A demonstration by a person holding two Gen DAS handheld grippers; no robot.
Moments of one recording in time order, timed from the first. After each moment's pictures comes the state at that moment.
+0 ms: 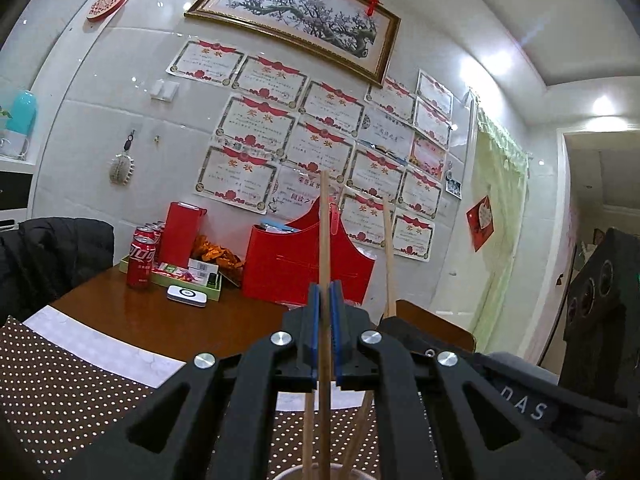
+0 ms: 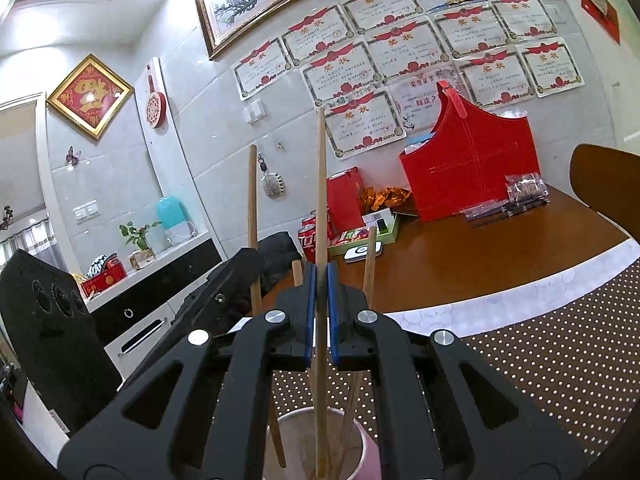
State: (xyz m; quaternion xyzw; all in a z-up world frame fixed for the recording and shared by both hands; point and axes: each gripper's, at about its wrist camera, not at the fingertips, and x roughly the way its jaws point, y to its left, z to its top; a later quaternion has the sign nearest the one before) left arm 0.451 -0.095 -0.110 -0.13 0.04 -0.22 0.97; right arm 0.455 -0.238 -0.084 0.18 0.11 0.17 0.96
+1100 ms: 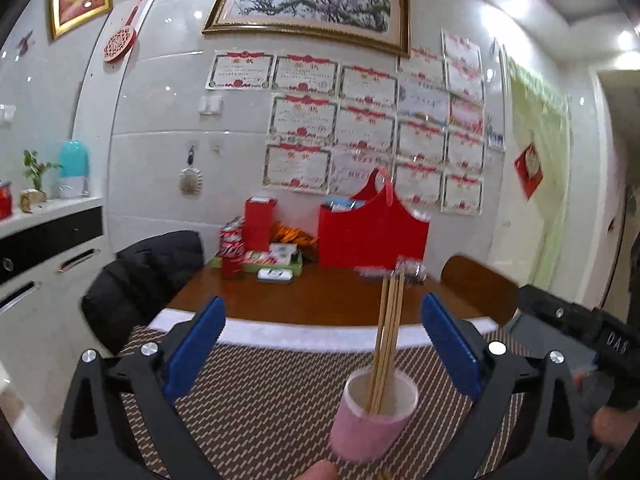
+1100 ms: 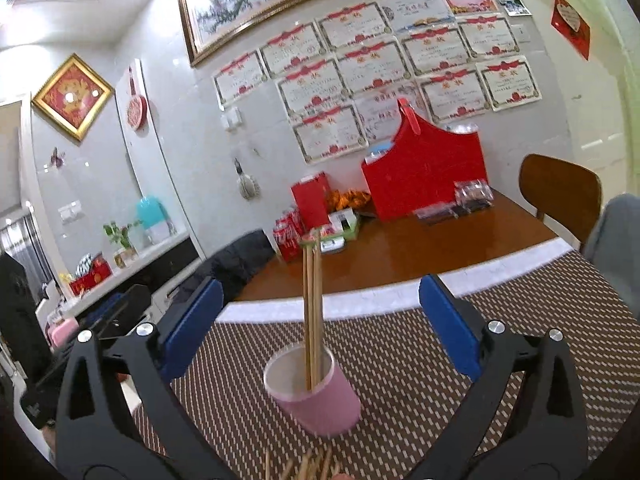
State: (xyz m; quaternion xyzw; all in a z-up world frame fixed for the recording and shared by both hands) left arm 0.331 -0.049 -0.047 -0.02 0.13 -0.10 0.99; right arm 0.334 -0.271 -0.045 0.17 0.15 0.10 0.97
